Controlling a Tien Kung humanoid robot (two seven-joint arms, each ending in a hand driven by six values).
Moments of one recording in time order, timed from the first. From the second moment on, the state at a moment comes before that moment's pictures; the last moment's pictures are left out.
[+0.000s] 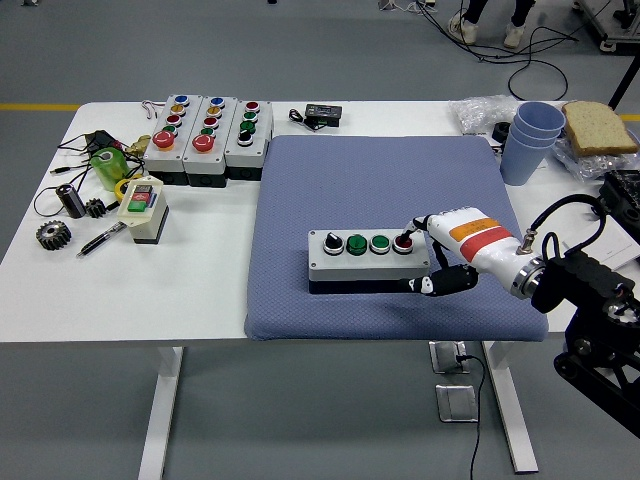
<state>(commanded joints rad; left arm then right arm) -0.03 0.03 -0.64 -0.18 0.93 0.15 0.19 0.54 -0.45 0.73 1.43 -1.99 -0.05 -0.09</state>
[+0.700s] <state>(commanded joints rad) -0.03 0.03 -0.64 -0.18 0.93 0.15 0.19 0.54 -0.44 0.74 1.45 -2.00 -0.07 -0.10</state>
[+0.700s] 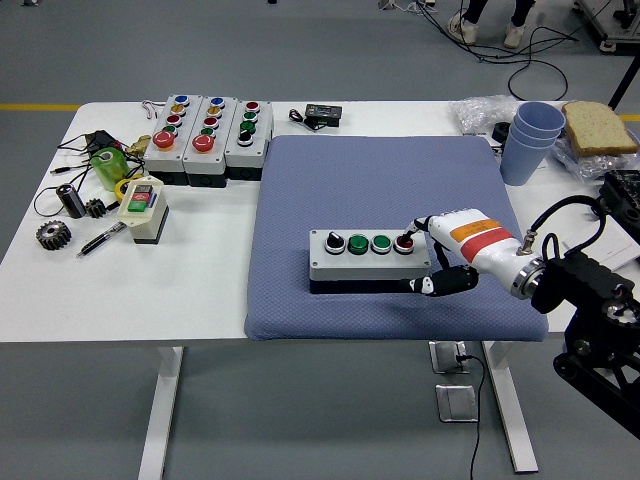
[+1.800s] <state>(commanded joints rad) -0.03 0.02 -0.64 -0.18 0.93 0.15 0.19 0.57 -0.37 0.70 1.40 -1.99 -0.03 -0.12</state>
